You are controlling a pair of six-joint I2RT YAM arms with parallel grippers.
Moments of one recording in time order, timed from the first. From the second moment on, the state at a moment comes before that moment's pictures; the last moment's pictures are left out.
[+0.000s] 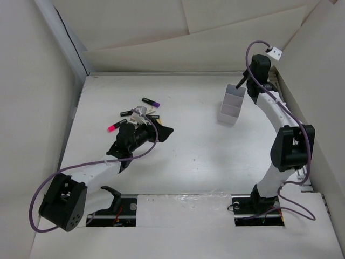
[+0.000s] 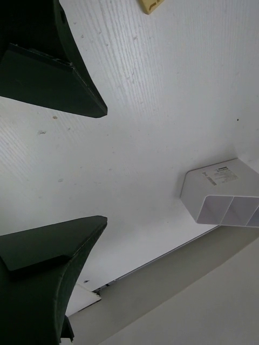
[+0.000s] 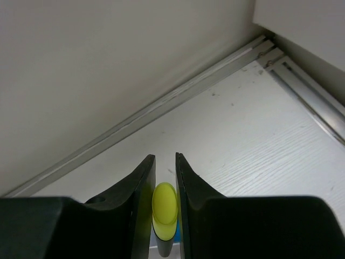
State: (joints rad) left arm -0.48 1.13 0.42 0.56 0.29 -0.65; right arm 0.09 1.74 1.50 -0.01 0.44 0.45
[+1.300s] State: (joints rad) left arm -0.45 1.12 0.47 0.25 -0.18 -0.77; right arm 0.23 1.41 1.19 0.08 0.42 0.50
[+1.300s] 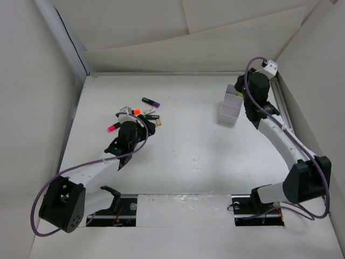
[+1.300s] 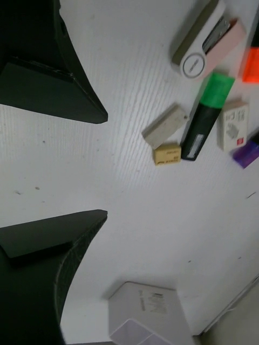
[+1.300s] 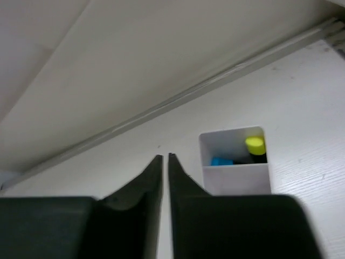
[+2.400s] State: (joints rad) left arm -0.15 1.43 0.80 -0.19 -0.53 -1.10; right arm 0.47 1.26 0.93 -0.02 0.01 0.55
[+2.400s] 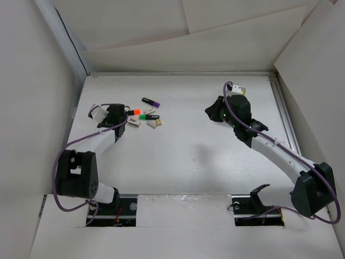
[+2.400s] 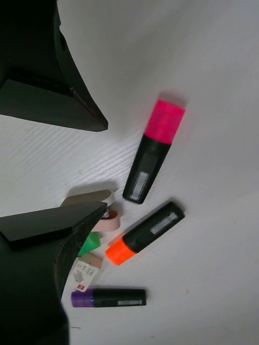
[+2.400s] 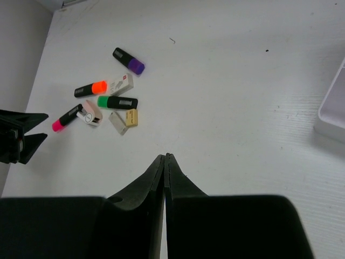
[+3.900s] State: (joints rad) left arm 0.05 1.80 1.03 -0.14 -0.37 -1.19; right arm 0.51 1.27 0.93 -0.02 -0.01 0.53
